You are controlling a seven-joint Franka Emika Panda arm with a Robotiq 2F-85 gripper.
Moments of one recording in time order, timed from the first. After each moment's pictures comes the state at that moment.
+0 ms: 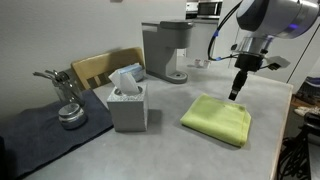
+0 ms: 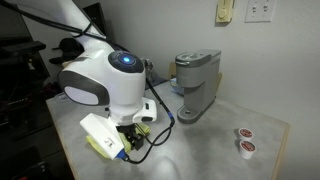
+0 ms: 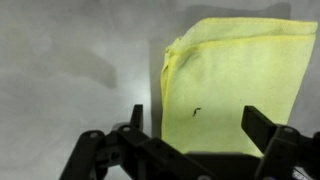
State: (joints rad) arm -0.17 0.25 -0.10 -2.49 0.74 2.54 -1.05
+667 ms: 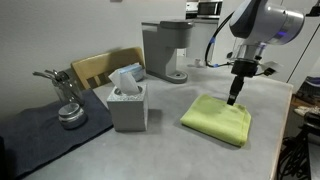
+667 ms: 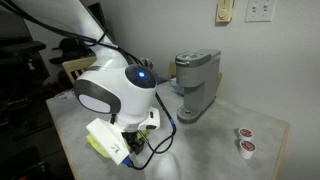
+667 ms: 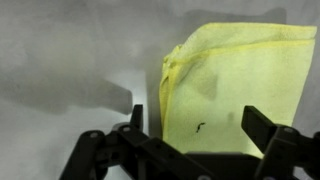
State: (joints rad) arm -0.23 0.35 -0.06 -2.41 0.74 2.45 -1.06
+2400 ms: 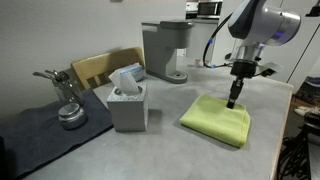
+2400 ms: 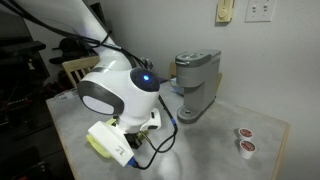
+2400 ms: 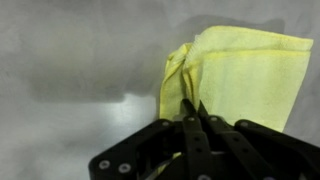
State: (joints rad) arm -0.25 0.37 -0.06 -2.39 0.74 2.41 -1.15
